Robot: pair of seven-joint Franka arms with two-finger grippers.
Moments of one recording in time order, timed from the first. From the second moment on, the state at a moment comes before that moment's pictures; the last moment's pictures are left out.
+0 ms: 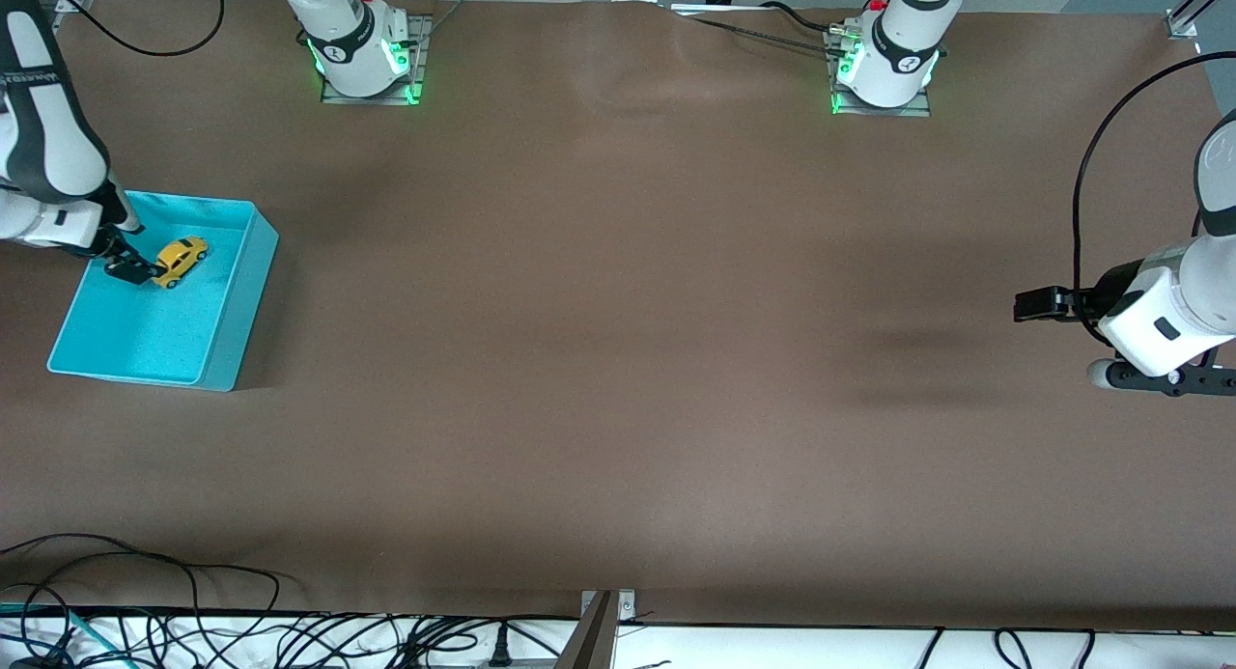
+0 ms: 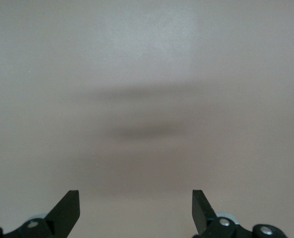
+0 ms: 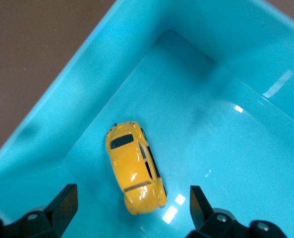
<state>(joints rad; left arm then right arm) 0.31 0.44 -0.41 -1.27 0.17 1.47 -0.03 -0.71 0.29 0.18 -2.11 -0.10 2.22 -2.59</state>
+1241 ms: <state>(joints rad) 0.31 0.44 -0.41 -1.27 0.17 1.47 -0.03 -0.47 0.01 0.34 -1.89 0.01 1.86 -1.11</state>
